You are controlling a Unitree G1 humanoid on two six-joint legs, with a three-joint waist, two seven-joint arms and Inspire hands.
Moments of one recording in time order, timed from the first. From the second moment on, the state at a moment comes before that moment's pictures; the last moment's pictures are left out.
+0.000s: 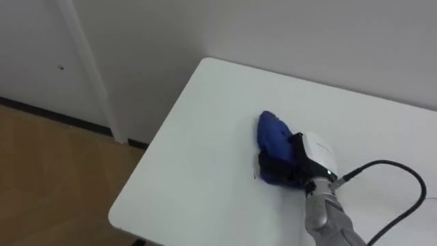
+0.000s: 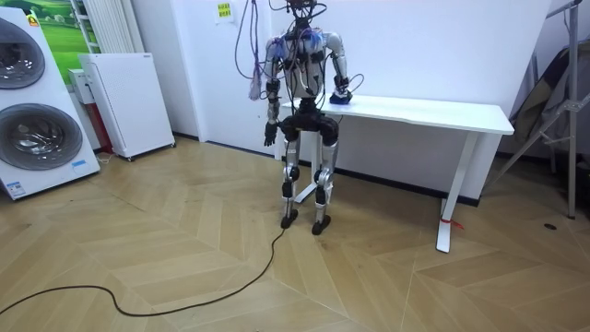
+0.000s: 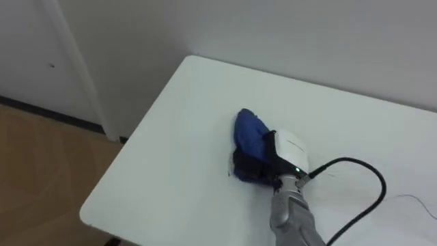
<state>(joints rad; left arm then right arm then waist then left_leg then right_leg) 0.15 0.20 0.01 0.93 0.51 0.29 0.01 -0.08 -0.23 0.27 0.49 -0.62 0.15 -0.33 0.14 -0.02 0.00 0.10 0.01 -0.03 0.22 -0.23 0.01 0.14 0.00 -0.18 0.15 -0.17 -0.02</state>
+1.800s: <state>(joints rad) 0.02 0.23 -0.03 0.99 0.34 0.25 0.05 -0.22 -0.23 0.29 0.57 -0.59 0.17 -0.43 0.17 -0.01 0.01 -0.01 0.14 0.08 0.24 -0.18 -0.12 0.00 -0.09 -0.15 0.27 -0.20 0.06</state>
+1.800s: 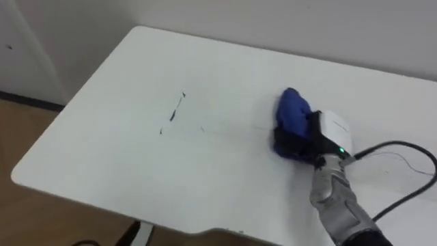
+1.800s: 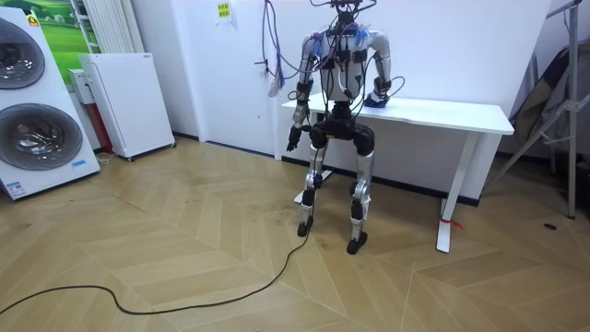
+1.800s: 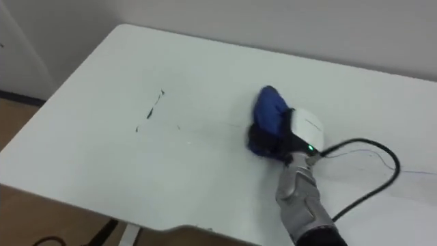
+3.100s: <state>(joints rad) 0.32 0.27 0.18 0.86 0.56 0.31 0.05 0.16 -0.34 0.03 0.57 -0.57 0.03 -0.58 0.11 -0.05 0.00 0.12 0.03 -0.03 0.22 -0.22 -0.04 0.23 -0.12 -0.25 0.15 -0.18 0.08</state>
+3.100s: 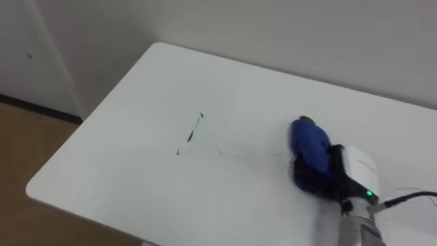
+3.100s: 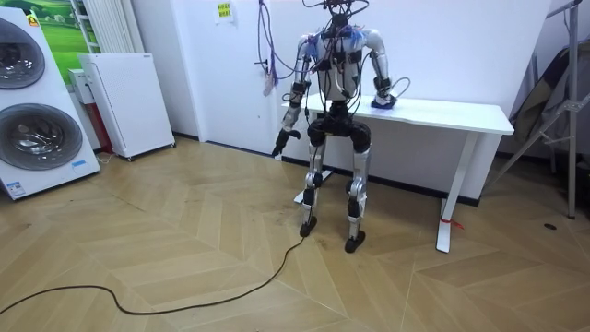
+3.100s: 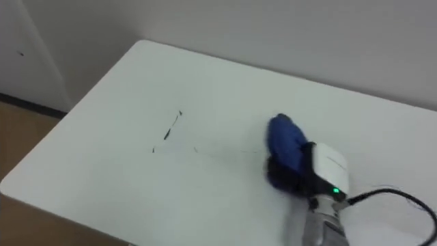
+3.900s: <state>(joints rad) 0.10 0.26 -0.01 0.92 0.50 0.30 0.04 -0.25 -0.12 0.41 0.61 -0.65 0.21 -0.32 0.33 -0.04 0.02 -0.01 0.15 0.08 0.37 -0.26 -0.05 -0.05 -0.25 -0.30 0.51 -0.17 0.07</state>
